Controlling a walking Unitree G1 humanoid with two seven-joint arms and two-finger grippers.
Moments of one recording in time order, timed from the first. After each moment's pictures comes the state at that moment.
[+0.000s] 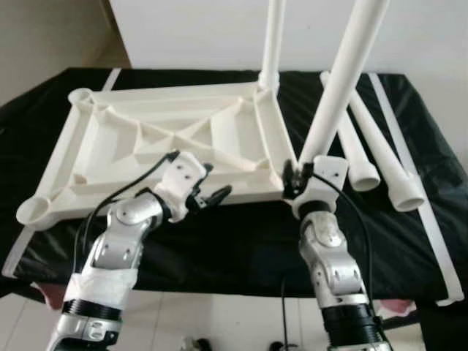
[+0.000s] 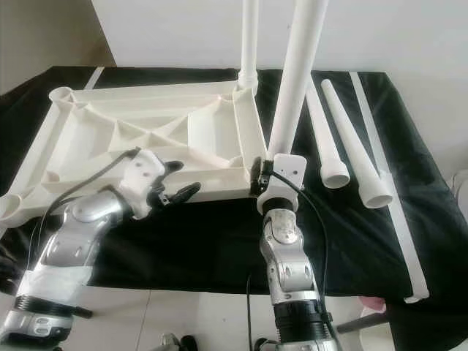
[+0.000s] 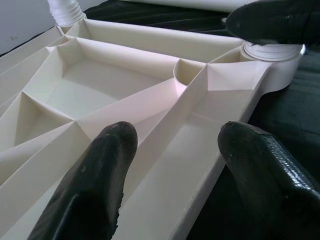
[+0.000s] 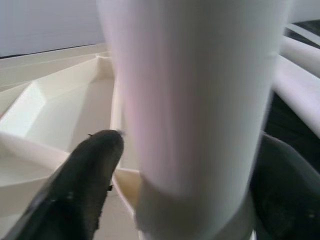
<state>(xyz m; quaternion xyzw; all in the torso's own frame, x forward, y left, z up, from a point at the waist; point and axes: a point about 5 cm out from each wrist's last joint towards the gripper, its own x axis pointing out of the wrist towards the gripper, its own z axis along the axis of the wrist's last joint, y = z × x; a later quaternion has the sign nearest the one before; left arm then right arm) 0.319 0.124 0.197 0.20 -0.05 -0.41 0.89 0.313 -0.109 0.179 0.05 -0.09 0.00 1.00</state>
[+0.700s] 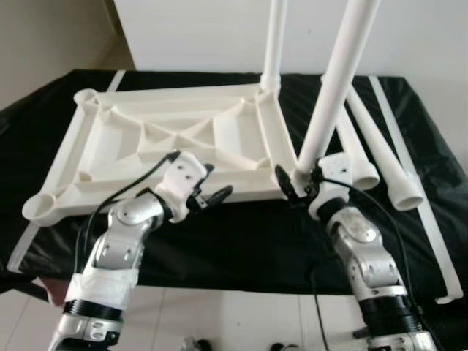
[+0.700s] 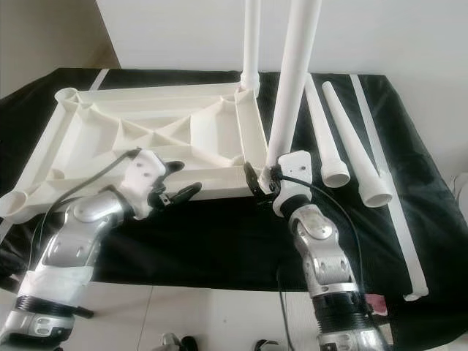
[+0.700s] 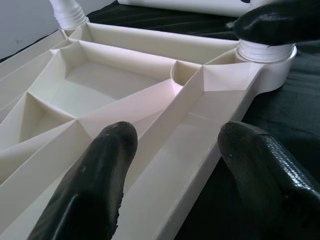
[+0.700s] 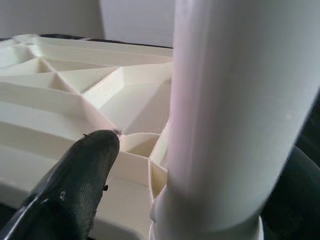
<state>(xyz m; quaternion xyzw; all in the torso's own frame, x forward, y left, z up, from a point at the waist) 0.319 0.123 0.197 0.20 -0.05 -0.41 0.89 0.320 -0.144 0.186 -0.05 -0.10 0.22 0.97</state>
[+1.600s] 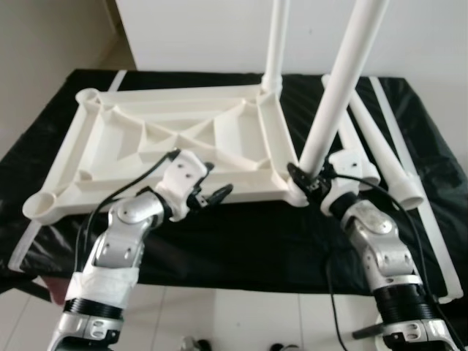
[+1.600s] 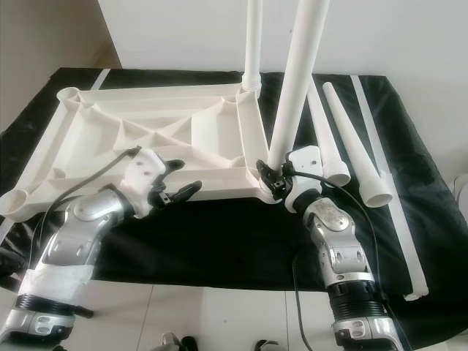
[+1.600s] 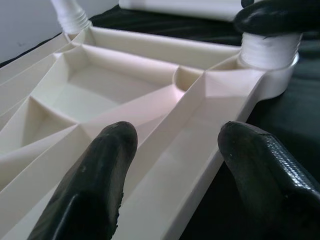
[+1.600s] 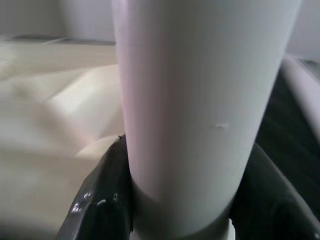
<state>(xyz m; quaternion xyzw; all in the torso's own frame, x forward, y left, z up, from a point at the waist) 0.320 0.120 0.200 0.19 -0.06 -0.42 0.89 0.321 -0.135 0.184 -0.02 -0.09 0.08 0.99</state>
